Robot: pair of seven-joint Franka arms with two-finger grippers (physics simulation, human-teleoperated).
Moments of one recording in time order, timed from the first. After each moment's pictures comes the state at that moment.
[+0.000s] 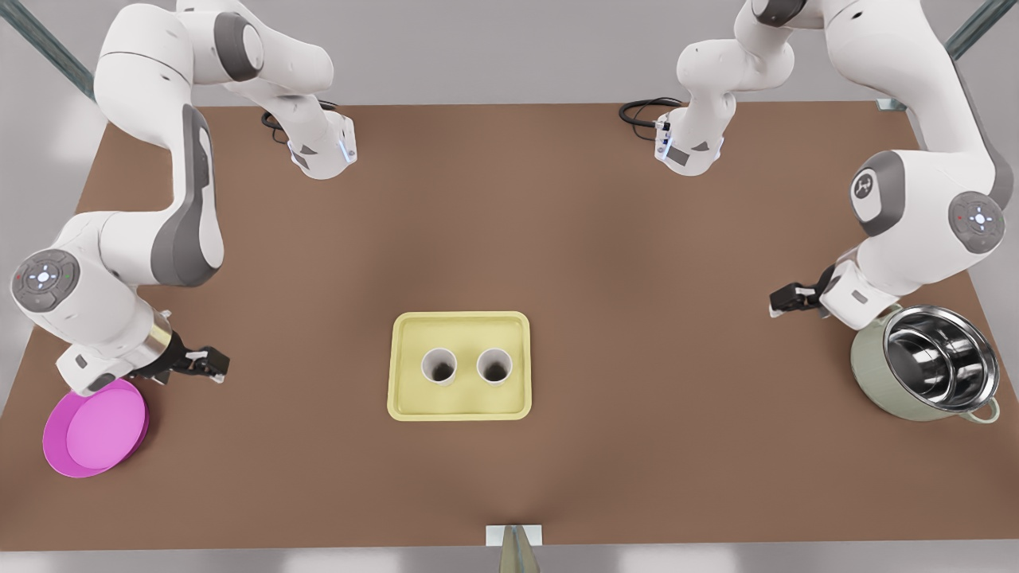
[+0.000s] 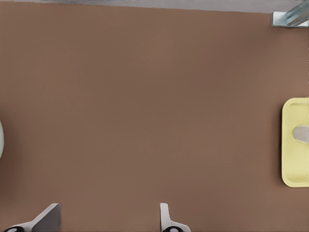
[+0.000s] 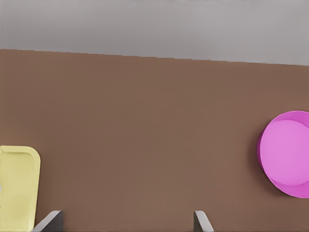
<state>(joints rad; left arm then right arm) 0.02 0.20 -0.03 -1.54 -0.08 1.72 0.00 0.02 0.44 0.02 -1.24 -0.06 1.80 0.00</state>
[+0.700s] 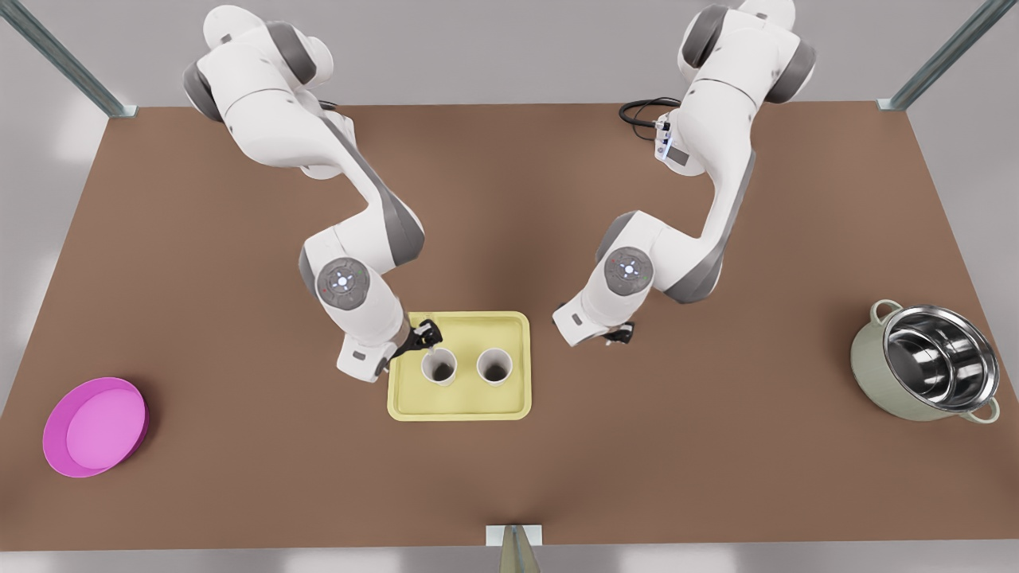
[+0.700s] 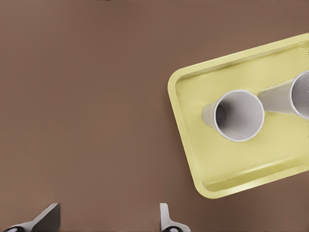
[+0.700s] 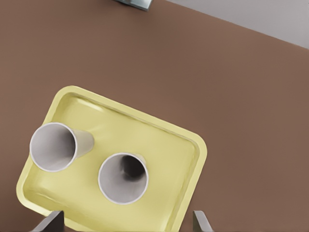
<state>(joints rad) -0.46 0.56 -0.10 -1.41 0.01 1.97 -0.28 0.30 0.61 0.23 -1.25 -0.10 1.93 0.13</state>
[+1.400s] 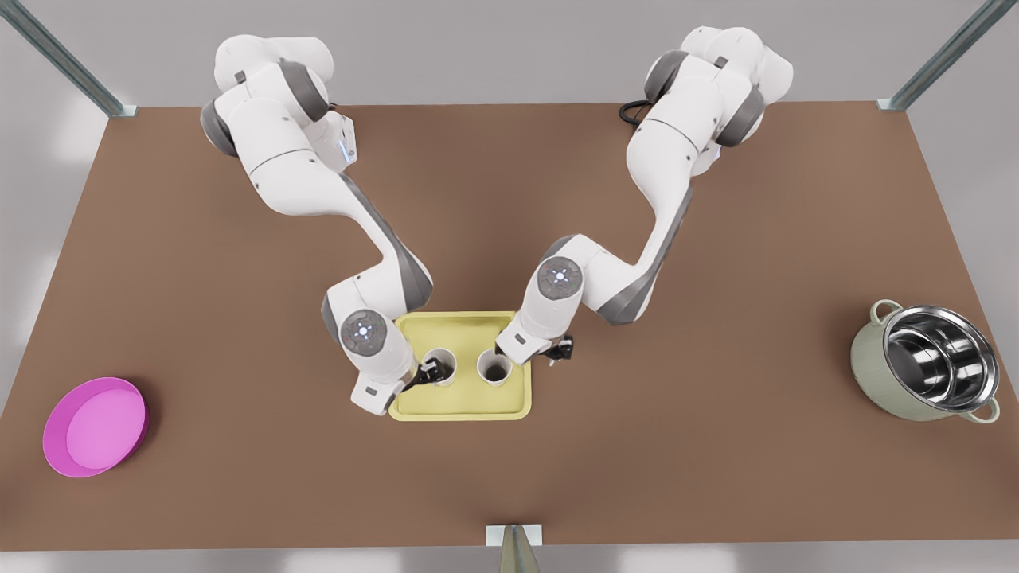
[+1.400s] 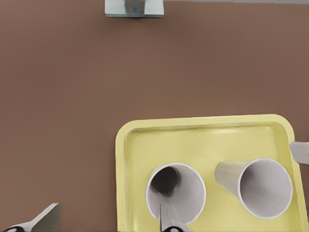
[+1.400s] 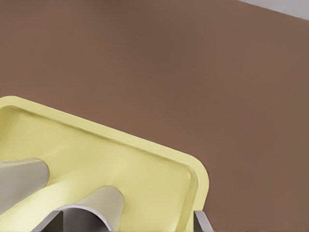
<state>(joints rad) -0.58 0.85 -0.09 -1.09 0.08 2.12 -0.64 0.29 0.80 0.20 -1.22 -0.14 2.09 0.18</state>
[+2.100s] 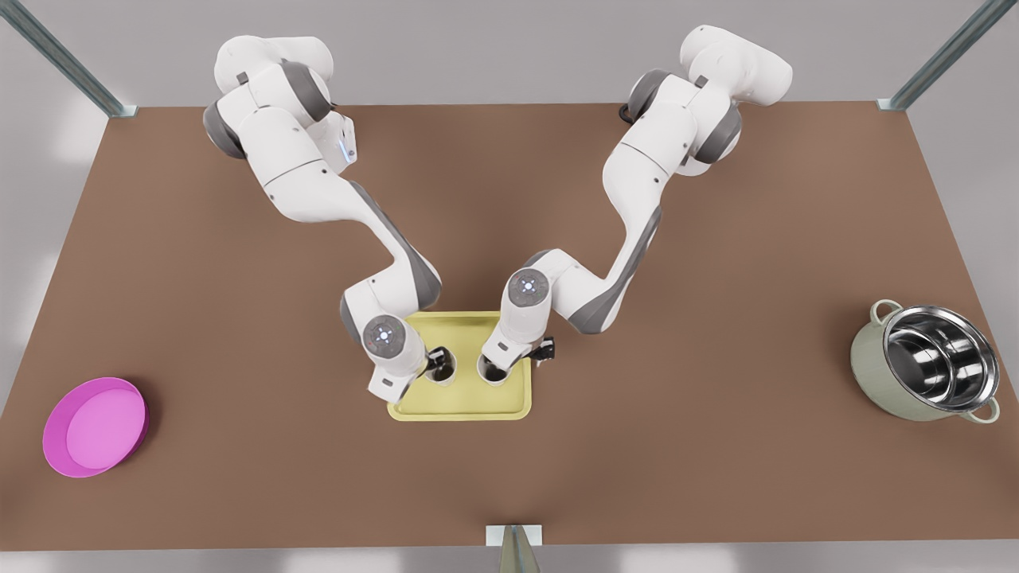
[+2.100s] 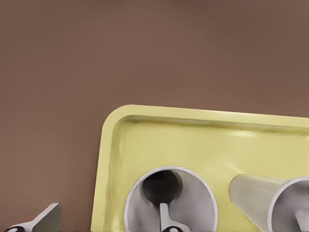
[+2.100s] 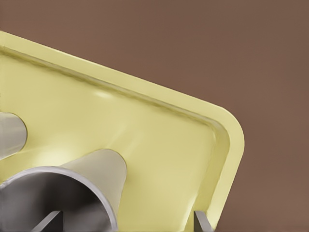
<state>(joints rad) -0.64 0.96 -0.08 -1.07 0.16 2.17 -0.84 0.31 0.80 0.21 -1.36 -0.14 2.11 0.20</state>
